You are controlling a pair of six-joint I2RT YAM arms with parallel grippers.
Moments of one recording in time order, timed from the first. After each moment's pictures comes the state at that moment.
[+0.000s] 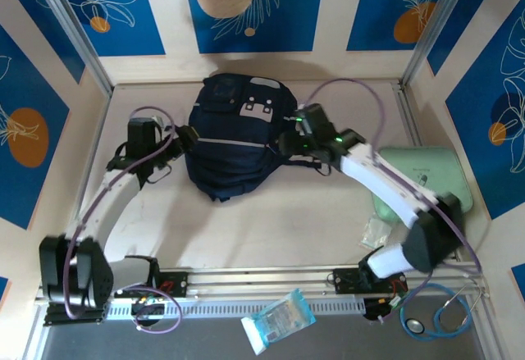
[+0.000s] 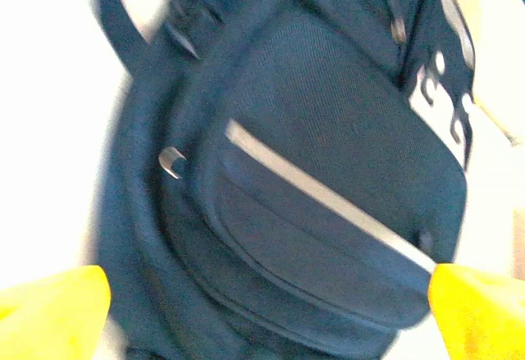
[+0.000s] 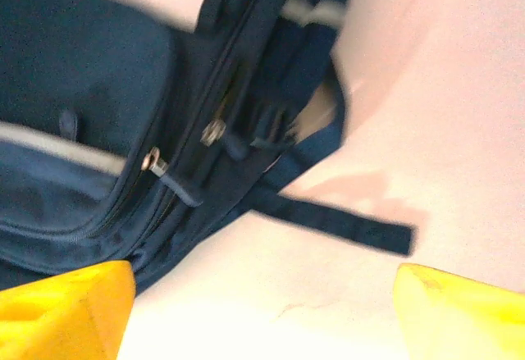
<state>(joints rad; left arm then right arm) -0.11 1.19 0.89 -0.38 0.14 -0.68 0.55 1.37 1.18 -0.63 0.22 0.40</state>
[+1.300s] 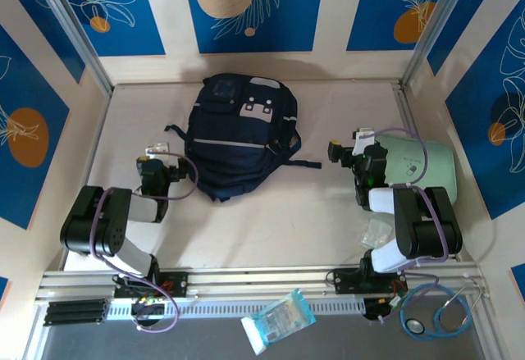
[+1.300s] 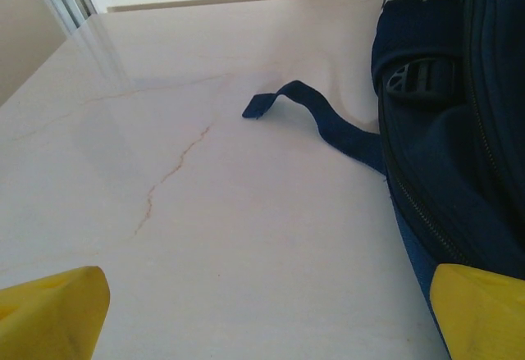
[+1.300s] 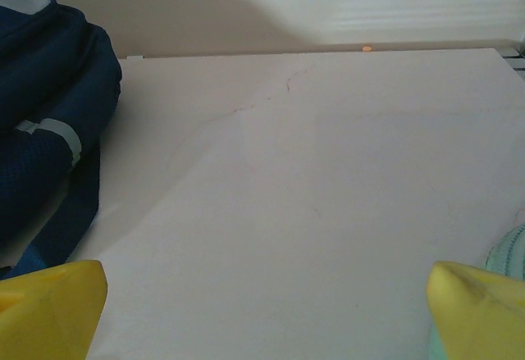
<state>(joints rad) -0.09 1.56 0.33 0.87 -0.25 0.01 0.03 1.49 0.41 0.78 -0.05 0.04</state>
